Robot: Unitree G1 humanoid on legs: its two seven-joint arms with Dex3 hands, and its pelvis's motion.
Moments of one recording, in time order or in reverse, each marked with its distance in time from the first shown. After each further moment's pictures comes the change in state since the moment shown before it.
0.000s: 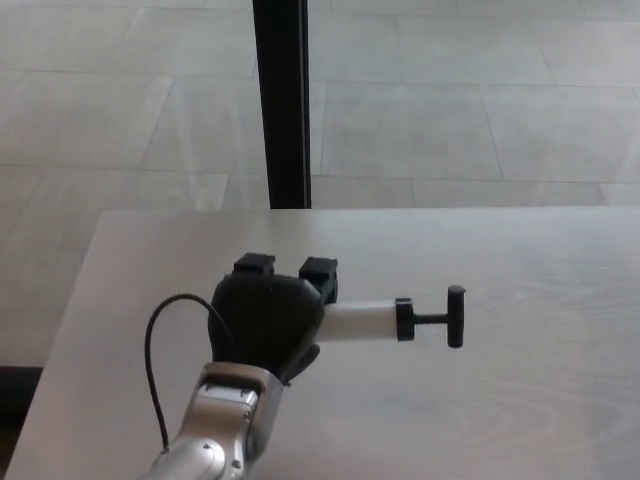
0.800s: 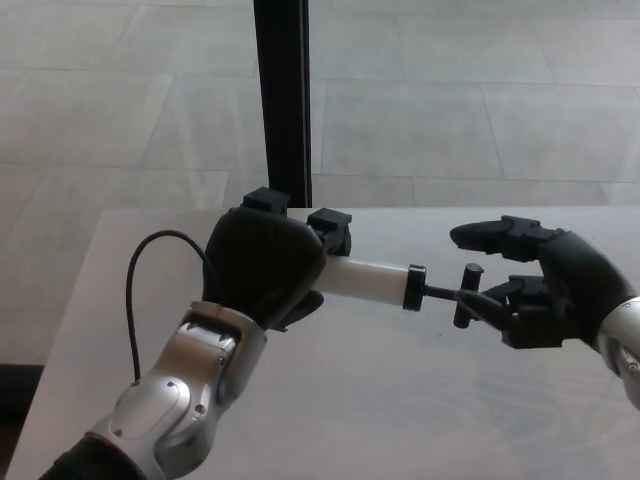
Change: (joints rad) left_arm -0.090 0.046 0.054 0.061 -0.010 -0.258 0.052; right_arm -0.055 0.075 0.426 -0.167 -0.069 0.180 0.170
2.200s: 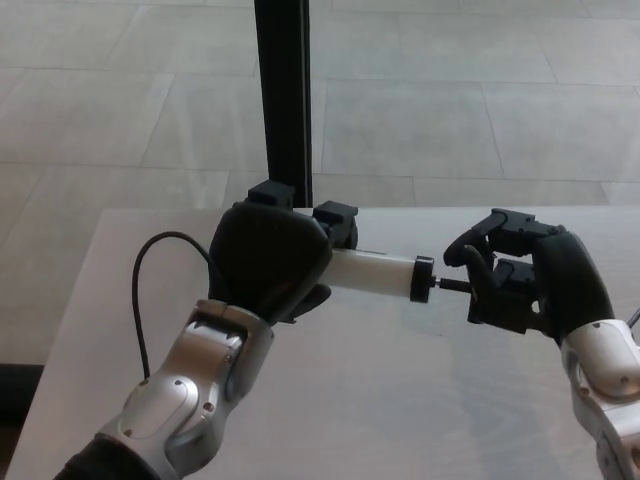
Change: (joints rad) left_arm -0.002 -0.043 0.066 0.015 0.042 -0.027 0.032; right_arm 0.059 0.257 -0.143 0.114 -0.194 -0.290 -0.202
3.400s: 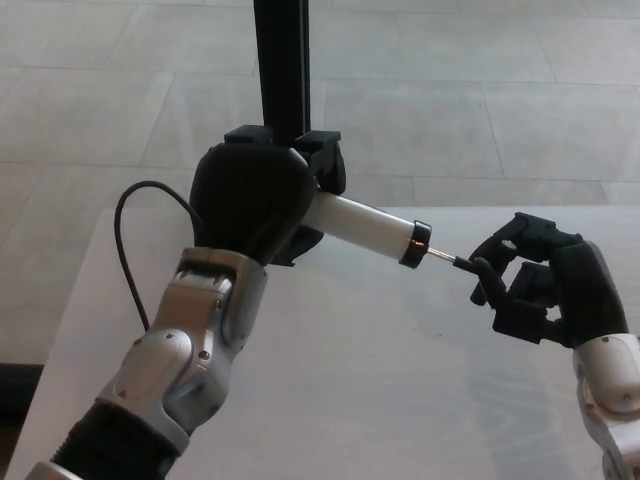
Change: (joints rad) left_arm -0.050 -0.046 0.150 -0.043 -0.037 0.025 -0.072; right_arm 0.013 -0.007 -0.022 0.101 -0.099 -0.142 -0.061
